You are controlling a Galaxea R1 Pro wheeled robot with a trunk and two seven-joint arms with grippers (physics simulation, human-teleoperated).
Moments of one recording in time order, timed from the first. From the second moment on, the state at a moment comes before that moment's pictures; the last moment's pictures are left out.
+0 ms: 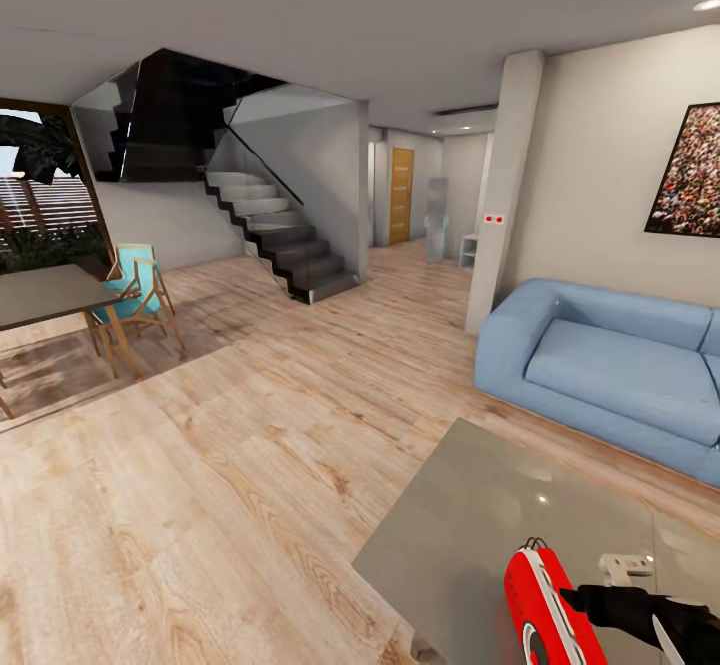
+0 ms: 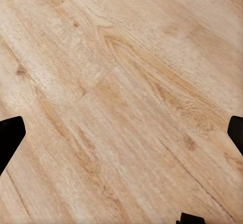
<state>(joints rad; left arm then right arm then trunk) -0.25 0.08 0.01 -0.05 0.00 -0.39 0.24 -0.32 -0.33 -0.21 -0.72 0.05 0.41 0.40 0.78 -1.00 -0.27</state>
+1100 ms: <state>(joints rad) -0.25 0.08 0.01 -0.05 0.00 -0.39 0.24 -0.32 -0.33 -0.16 -0.69 0.05 0.41 0.39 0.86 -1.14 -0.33</state>
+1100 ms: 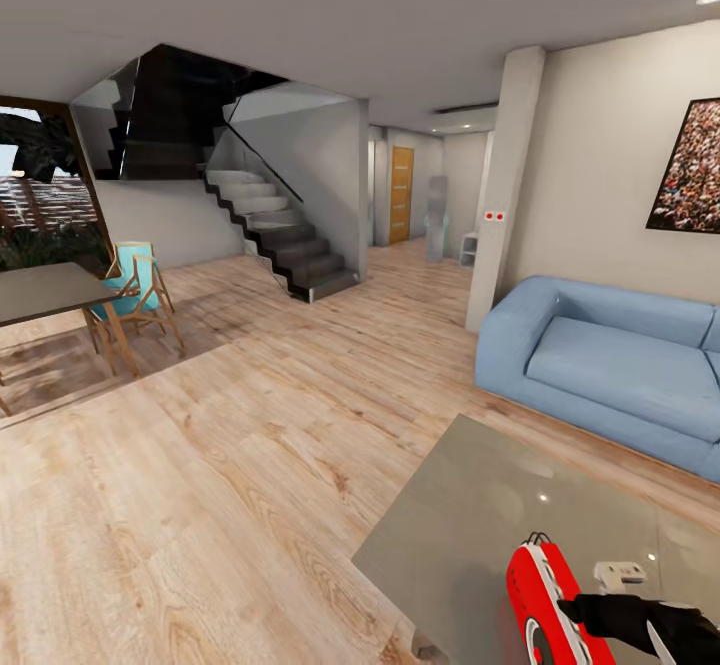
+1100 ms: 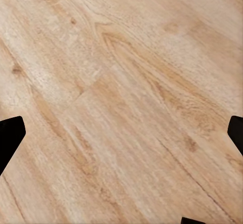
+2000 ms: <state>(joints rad) -0.25 0.08 0.01 -0.05 0.00 -0.39 0.24 -0.32 -0.33 -0.13 -0.67 0.04 0.41 0.34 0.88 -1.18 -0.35</state>
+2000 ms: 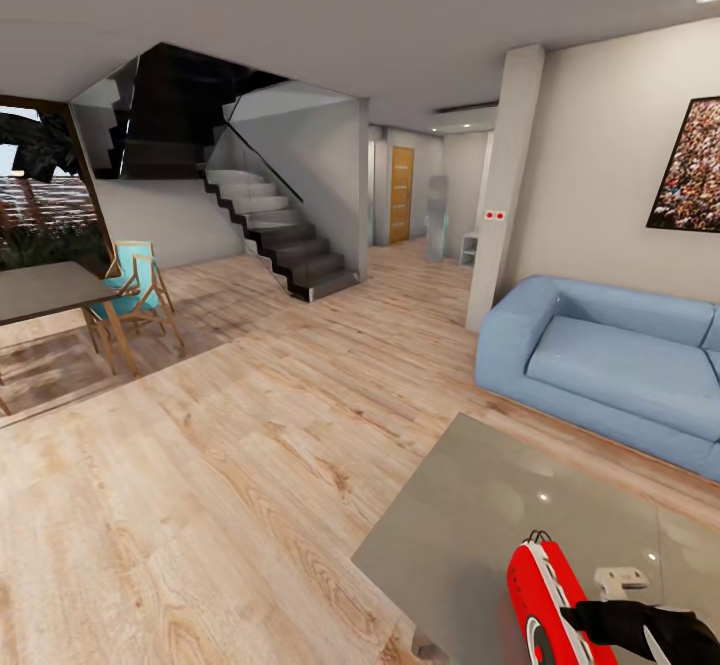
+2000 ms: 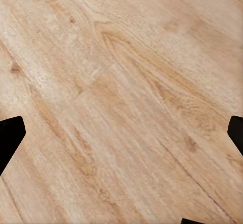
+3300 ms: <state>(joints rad) -0.25 0.08 0.01 -0.05 0.00 -0.39 0.24 -0.32 -0.33 -0.13 -0.67 0.04 0.42 0.34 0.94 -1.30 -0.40</state>
